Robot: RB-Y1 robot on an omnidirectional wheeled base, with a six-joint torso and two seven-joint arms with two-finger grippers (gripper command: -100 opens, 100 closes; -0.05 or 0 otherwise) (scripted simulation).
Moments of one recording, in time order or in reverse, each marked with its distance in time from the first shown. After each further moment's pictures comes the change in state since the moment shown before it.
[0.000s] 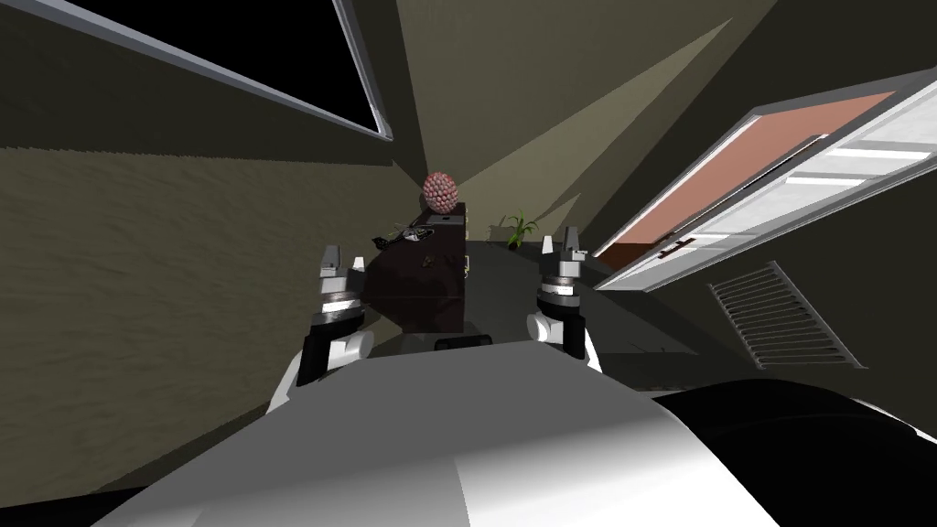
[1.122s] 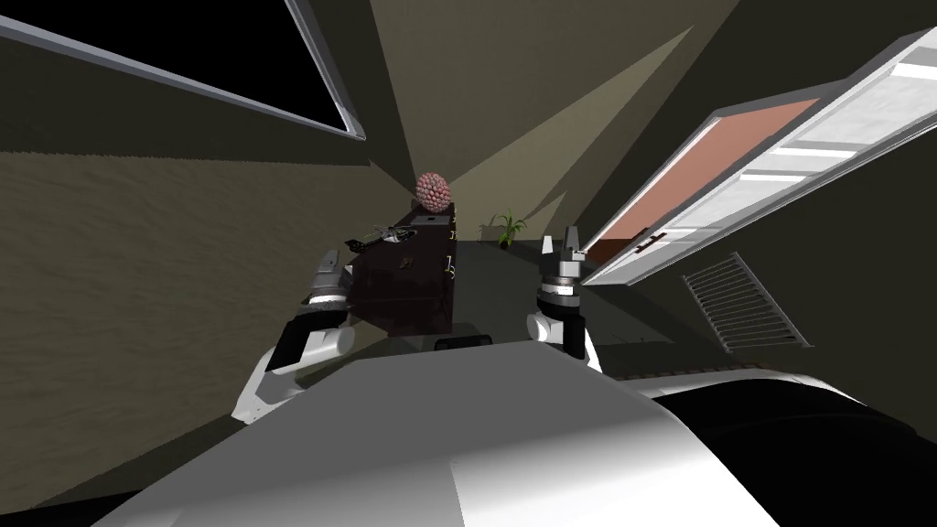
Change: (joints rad) left arm -0.064 0.087 0.152 0.061 0.116 0.331 -0.126; right arm 0.000 0.000 0.000 0.000 0.000 0.000 0.000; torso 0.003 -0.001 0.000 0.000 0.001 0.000
